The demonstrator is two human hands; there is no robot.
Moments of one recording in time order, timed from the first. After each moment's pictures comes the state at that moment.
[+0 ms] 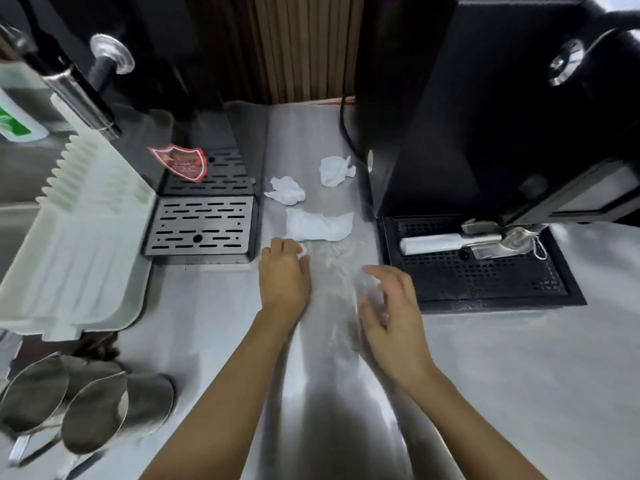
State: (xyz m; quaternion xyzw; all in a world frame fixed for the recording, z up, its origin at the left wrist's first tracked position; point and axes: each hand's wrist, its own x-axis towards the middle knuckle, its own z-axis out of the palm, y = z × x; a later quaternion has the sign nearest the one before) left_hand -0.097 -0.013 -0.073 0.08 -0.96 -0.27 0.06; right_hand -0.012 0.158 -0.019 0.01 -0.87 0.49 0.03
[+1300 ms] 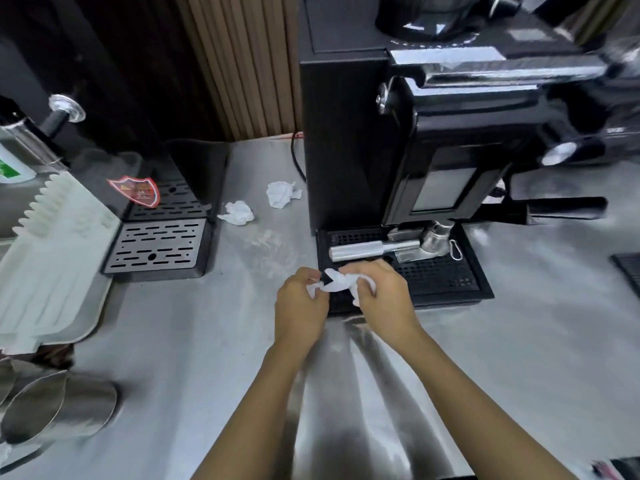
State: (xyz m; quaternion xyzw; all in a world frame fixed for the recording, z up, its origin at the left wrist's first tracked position) left_hand -0.033 0.124 -0.009 0.13 -0.87 -0.48 0.00; right_hand -0.033 0.264 0.006 0.02 -0.87 0.49 0.03
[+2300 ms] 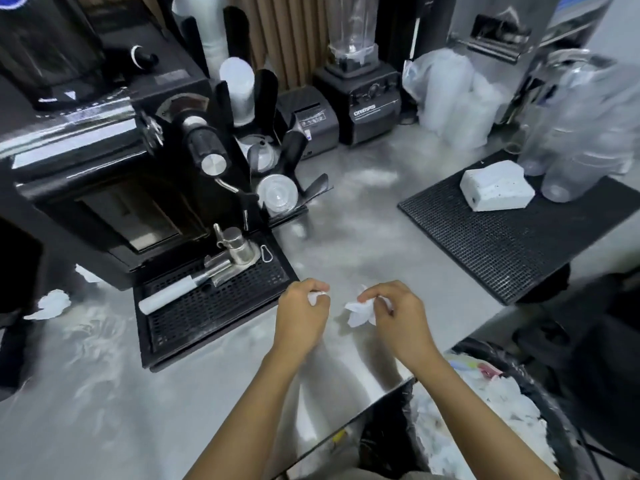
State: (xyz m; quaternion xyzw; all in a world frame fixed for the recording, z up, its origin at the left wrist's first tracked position) left_hand 0.013 0.402 0.002 -0.09 -0.89 -0.43 -0.11; right_hand 0.098 0.540 -0.013 -0.21 -0.83 0.49 0.17
